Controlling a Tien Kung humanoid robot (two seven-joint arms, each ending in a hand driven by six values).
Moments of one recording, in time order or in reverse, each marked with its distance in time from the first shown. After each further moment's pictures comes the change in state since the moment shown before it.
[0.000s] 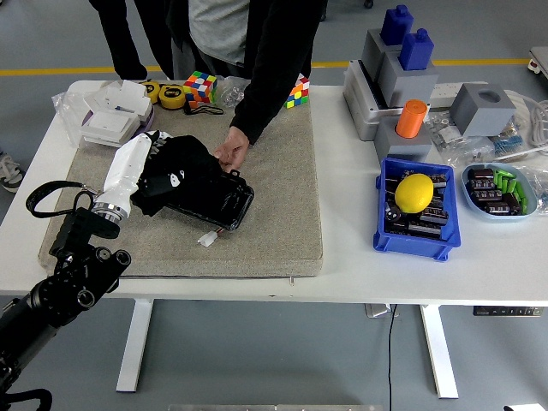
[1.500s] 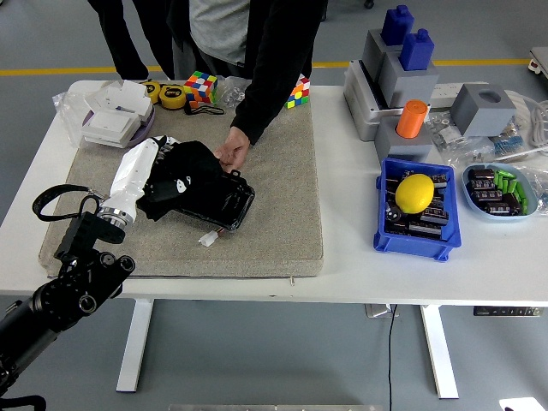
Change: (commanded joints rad) left arm 0.030 0.026 0.165 -0.105 -0.075 0.001 0.010; right arm -0.004 -0.003 -0.007 0.003 0.001 0.001 0.001
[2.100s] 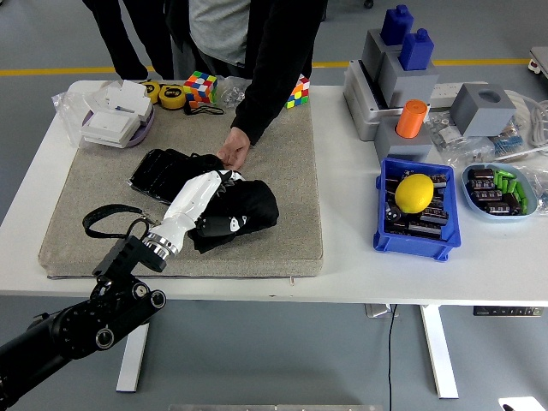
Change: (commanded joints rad) left arm 0.017 0.008 0.237 -0.166 -0.049 -0.007 0.017; right arm 0.001 0.000 -0.007 0.008 0.005 0.001 0.001
